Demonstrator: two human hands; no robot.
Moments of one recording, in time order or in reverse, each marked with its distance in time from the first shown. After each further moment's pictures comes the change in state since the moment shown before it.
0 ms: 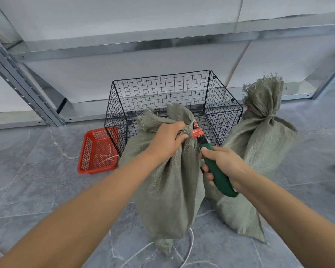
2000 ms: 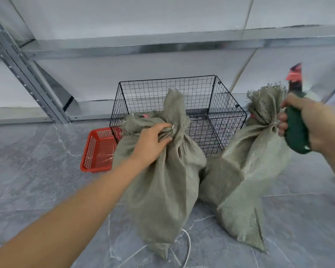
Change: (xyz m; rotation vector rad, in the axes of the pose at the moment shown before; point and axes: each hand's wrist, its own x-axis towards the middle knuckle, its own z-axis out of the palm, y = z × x) left_hand -0.022 -0.029 -0.023 -0.104 0.148 -0.209; right_hand -0.011 -0.084 -0.111 0.224 0.331 -0.222
